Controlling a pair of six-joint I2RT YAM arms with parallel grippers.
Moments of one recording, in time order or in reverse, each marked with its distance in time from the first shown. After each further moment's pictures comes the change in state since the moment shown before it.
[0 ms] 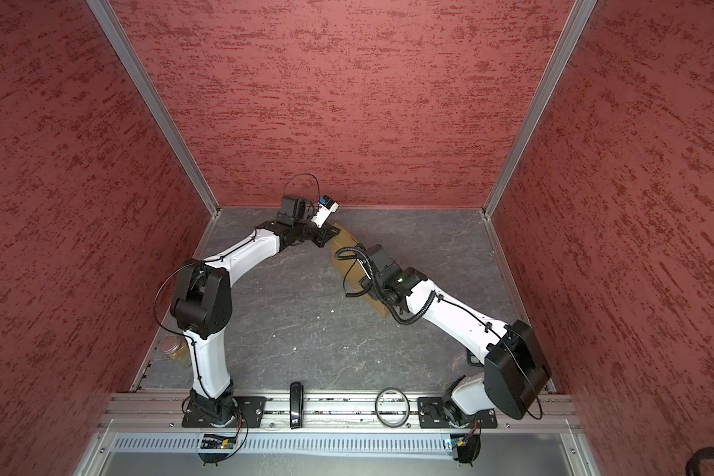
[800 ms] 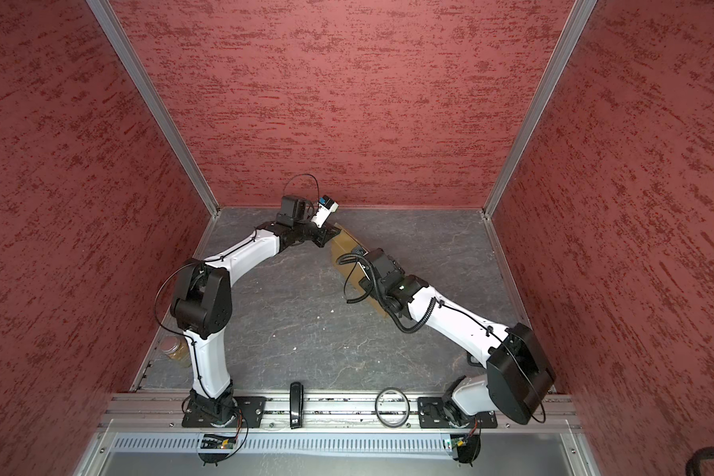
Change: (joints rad) left arm 0.003 0.000 -0.010 0.025 0.013 -0.008; right arm 0.009 -0.032 -0.077 0.150 0.049 -0.084
